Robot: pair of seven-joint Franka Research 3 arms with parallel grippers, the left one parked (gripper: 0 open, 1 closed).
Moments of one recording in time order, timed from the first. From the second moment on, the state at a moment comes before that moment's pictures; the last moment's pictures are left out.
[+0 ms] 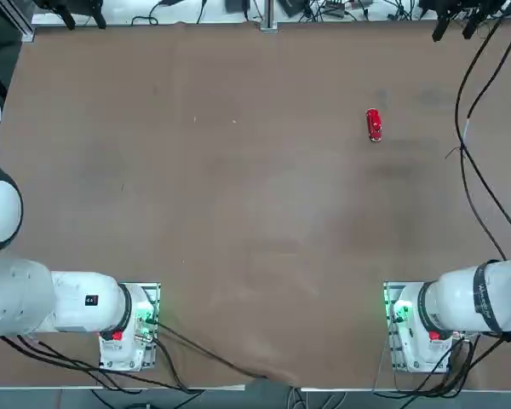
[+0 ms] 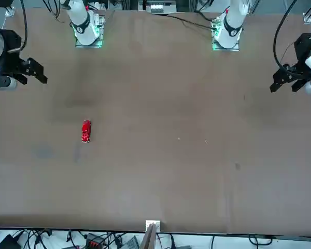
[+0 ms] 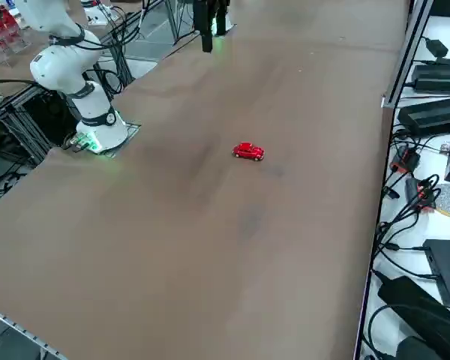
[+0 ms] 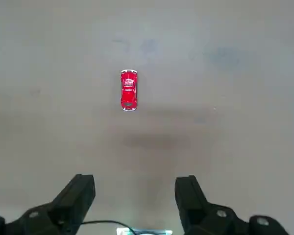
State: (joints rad) arm 0.02 -0.01 0.03 -1.64 0.00 1.53 0.00
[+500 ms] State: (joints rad) arm 0.02 0.03 0.02 -1.63 0.00 1.49 0.00
